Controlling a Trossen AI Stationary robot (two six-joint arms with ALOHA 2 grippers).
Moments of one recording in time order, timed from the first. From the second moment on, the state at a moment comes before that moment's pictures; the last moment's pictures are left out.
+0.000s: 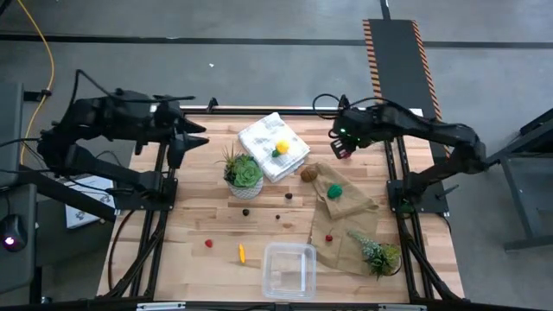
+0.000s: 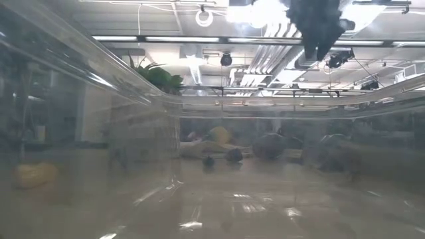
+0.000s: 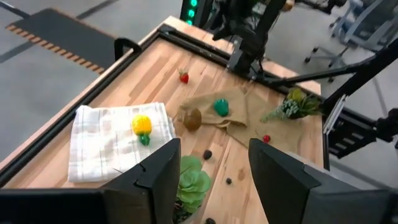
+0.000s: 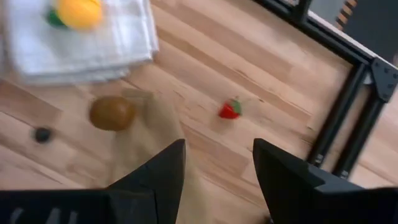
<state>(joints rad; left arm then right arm) 0.17 1.03 1.64 -1.16 -0.14 -0.37 -0.26 1.40 1.49 -1.46 0.31 0.73</state>
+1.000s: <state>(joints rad) 0.17 1.09 1.64 -1.16 -0.04 -0.37 -0.65 1.34 0.98 -1.10 -0.02 0.64</state>
